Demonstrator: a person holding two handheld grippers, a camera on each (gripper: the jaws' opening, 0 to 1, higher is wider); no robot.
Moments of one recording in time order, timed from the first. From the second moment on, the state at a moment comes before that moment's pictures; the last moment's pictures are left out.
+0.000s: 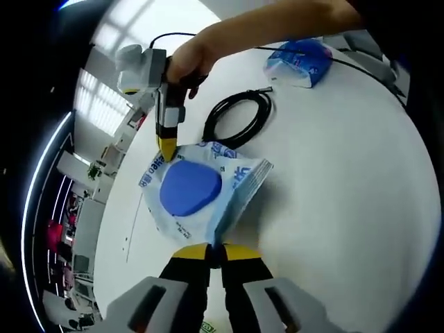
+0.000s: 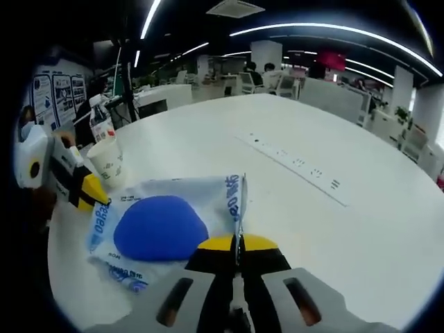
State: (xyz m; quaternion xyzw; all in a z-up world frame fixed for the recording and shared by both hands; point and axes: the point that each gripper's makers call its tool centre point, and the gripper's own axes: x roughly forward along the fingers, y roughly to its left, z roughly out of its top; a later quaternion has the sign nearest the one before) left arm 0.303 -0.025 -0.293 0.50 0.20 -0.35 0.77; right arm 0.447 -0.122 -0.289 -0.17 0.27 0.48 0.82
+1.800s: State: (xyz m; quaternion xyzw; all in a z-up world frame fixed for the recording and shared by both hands) left arm 0.288 0.000 -0.281 0.67 0.14 -0.46 0.57; right arm 0.369 -0.149 -0.263 0.03 0.25 0.43 0.87
